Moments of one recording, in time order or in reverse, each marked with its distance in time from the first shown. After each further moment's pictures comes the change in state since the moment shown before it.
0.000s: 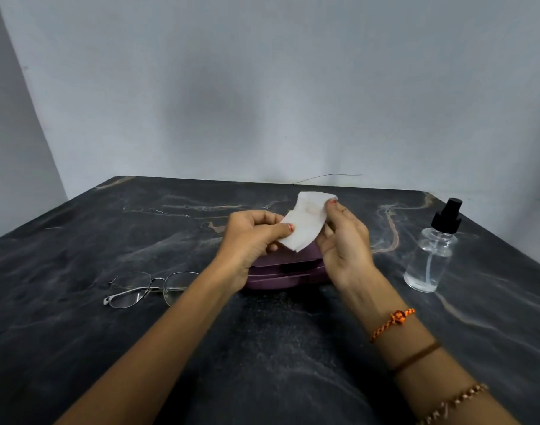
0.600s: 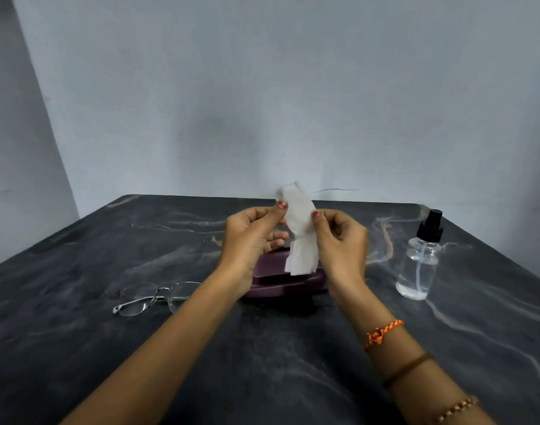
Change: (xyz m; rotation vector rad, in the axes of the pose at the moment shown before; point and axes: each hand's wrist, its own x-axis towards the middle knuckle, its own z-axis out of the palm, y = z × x) left_hand -0.011 0.020 0.012 -0.250 0.081 0.114; right_hand -0.012 -0.004 -0.006 -0.720 0.040 -0.518
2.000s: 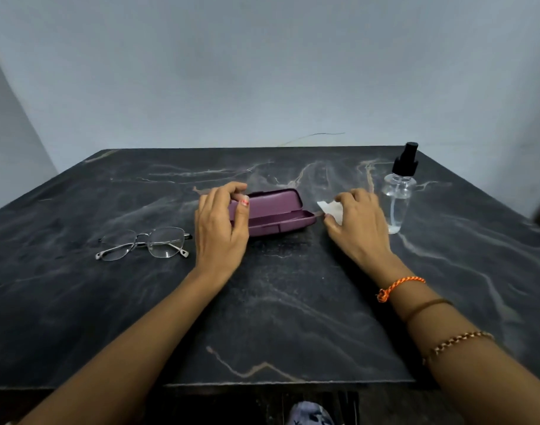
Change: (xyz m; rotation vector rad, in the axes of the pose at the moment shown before) left_hand -0.037 -0.055 -0.021 0.909 0.161 0.602; right_hand 0.001 0.055 -0.080 -1.112 -0.251 -0.249
